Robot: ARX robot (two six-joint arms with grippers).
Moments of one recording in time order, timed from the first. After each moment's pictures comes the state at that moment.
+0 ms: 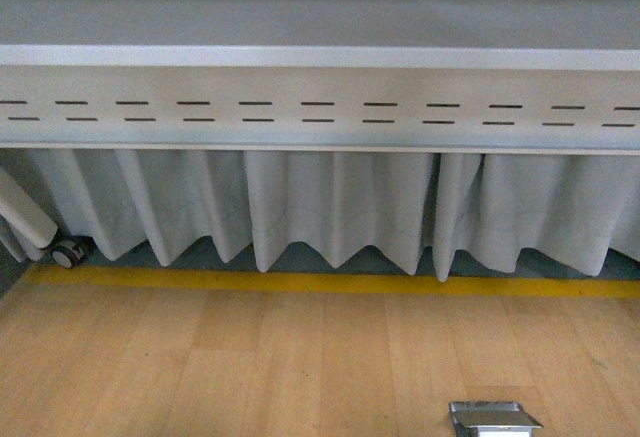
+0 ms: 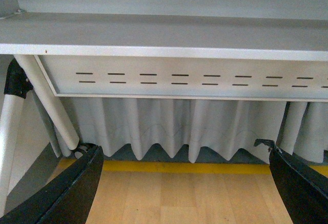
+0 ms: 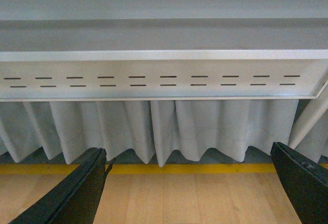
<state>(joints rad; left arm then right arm) 0.00 0.01 0.01 0.00 0.00 -0.01 0.00 0.00 0.01 0.00 0.00 -0.01</state>
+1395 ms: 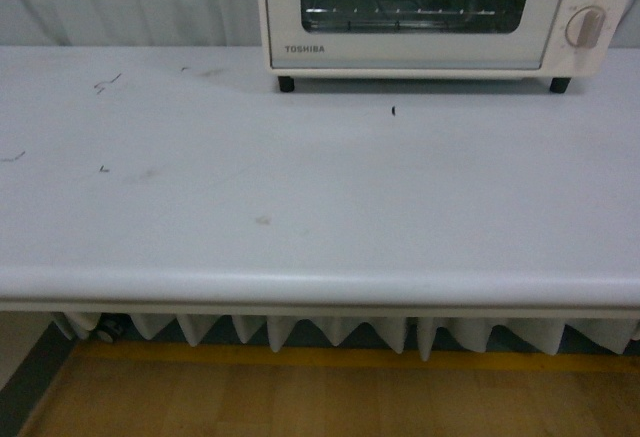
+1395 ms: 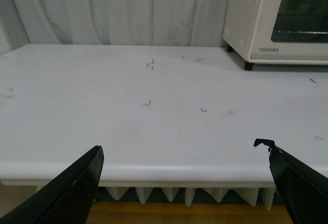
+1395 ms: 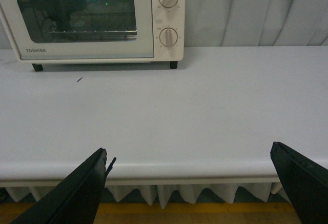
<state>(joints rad) 0.00 0.01 0.01 0.00 0.00 -0.01 0.00 0.00 0.01 -0.01 0.00 -0.01</state>
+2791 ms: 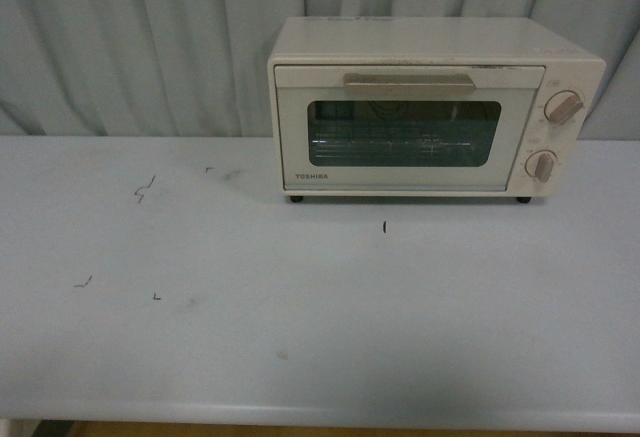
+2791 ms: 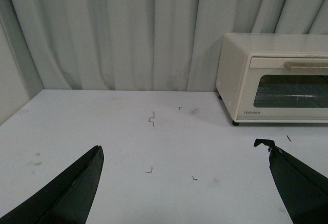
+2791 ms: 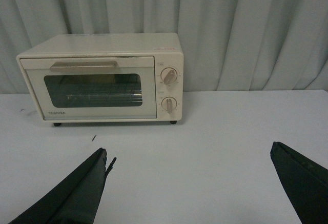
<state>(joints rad) 0.00 0.01 0.01 0.00 0.00 -0.01 0.00 0.00 0.01 0.00 0.00 -0.01</state>
